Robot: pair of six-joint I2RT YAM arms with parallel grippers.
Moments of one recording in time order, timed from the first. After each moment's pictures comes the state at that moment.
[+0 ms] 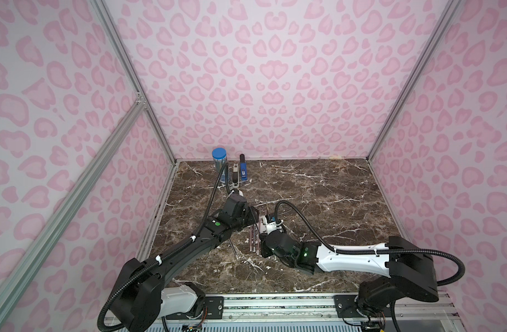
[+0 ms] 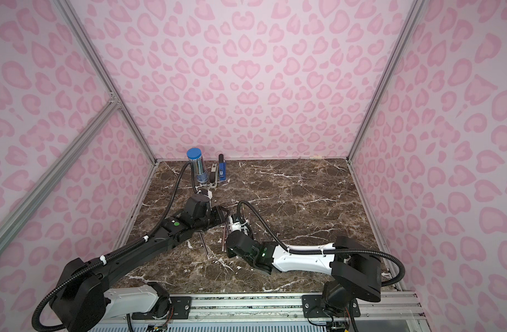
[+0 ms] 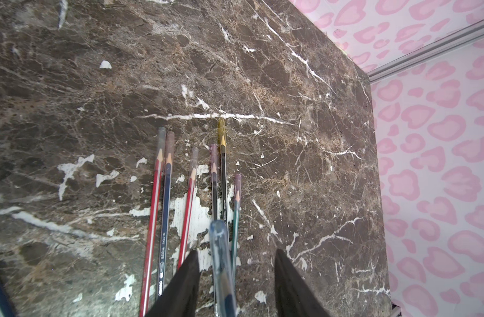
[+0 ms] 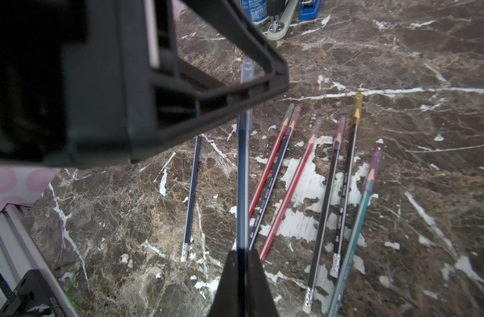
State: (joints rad) left arm -0.61 1.28 0.81 -0.25 0.02 -0.86; right arm 1.20 1.54 0.86 0.04 0.40 0.69
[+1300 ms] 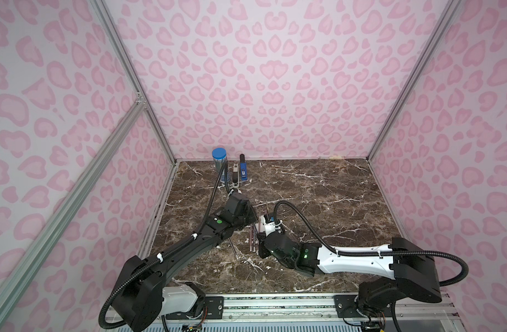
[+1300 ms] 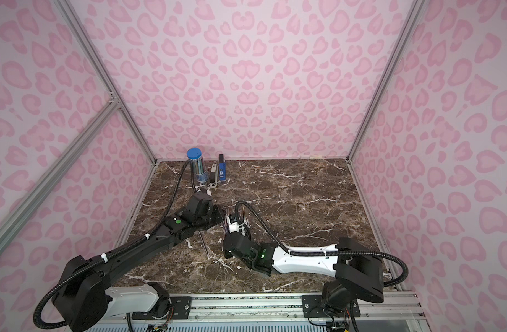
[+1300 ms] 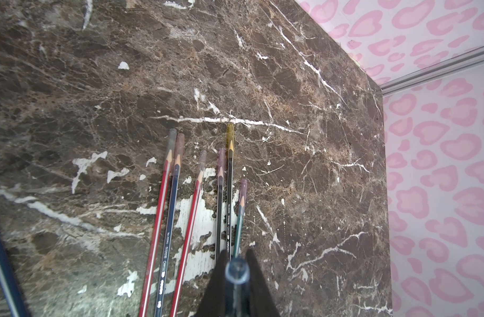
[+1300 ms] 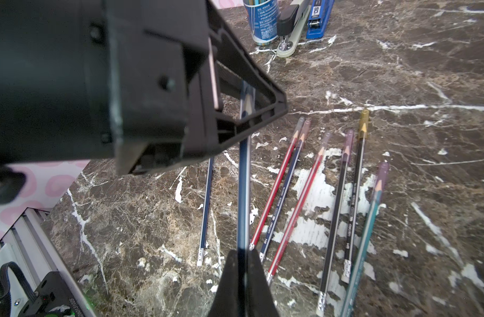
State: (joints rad) left arm -0.62 1.29 0.85 -0.30 -0.04 -0.91; right arm 1.24 1.52 0.87 0.04 0.43 0.69
